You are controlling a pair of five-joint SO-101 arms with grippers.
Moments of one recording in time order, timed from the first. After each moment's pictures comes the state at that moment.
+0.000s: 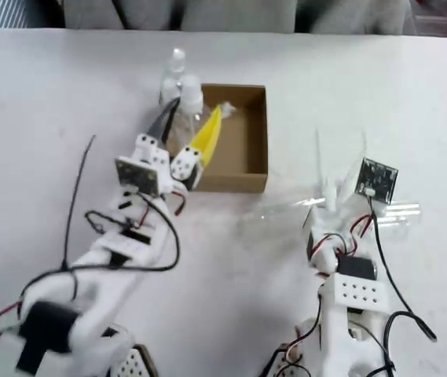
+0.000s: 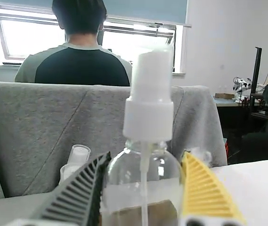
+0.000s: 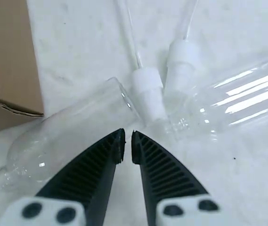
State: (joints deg) left arm 14.8 -8.8 69.2 -61.7 4.2; right arm 5.8 -52.3 77.5 31.3 -9.1
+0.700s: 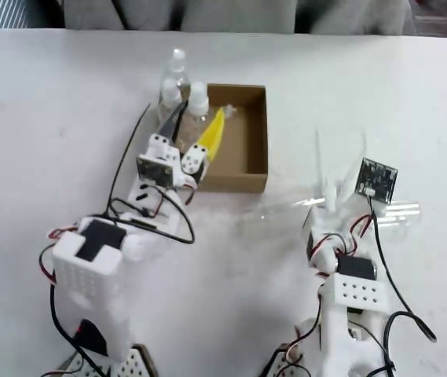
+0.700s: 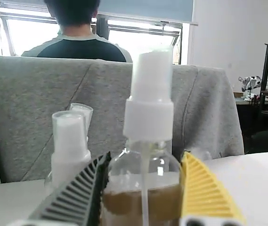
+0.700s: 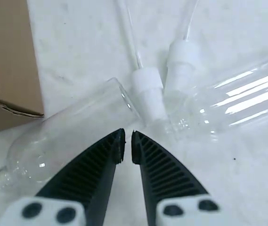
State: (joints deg) left arm 13.2 25.9 52.7 -80.7 4.2; right arm 5.8 -52.3 77.5 31.3 -9.1
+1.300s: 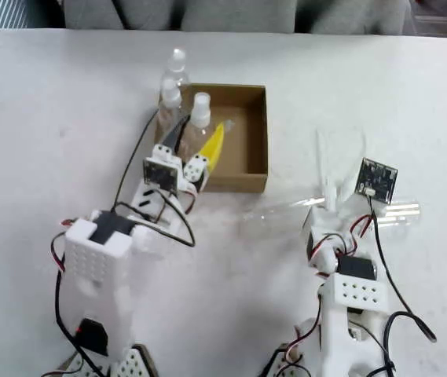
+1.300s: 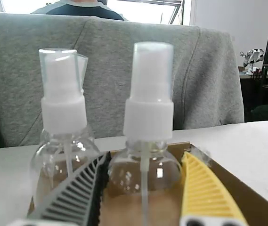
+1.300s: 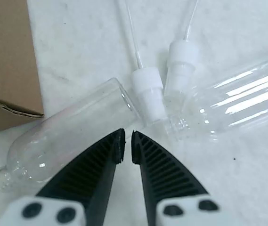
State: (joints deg) left arm 13.2 33.1 51.6 -80.7 4.2; right arm 5.8 -52.3 77.5 31.3 -9.1
